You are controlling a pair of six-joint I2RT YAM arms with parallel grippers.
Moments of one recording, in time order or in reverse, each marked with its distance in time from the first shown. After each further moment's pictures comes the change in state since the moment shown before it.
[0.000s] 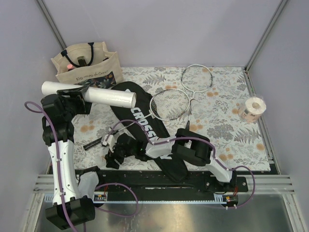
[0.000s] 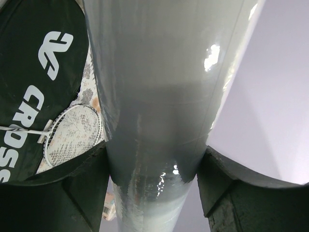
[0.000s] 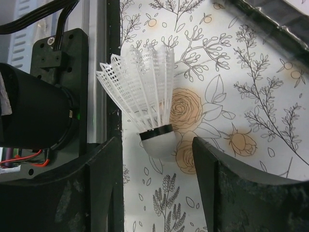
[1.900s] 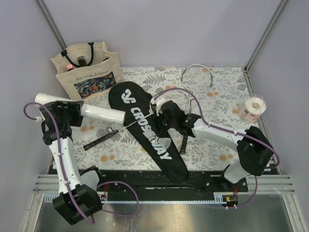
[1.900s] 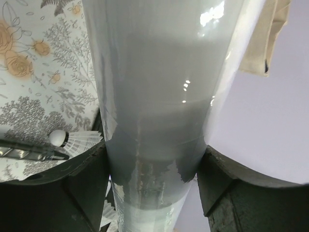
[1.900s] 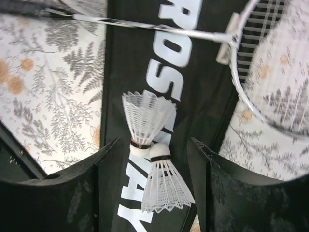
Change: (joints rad) left arm 0.174 0.051 -0.119 -0.035 -0.057 0.338; right arm -0.389 -0.705 -0.357 -0.586 0.336 0.103
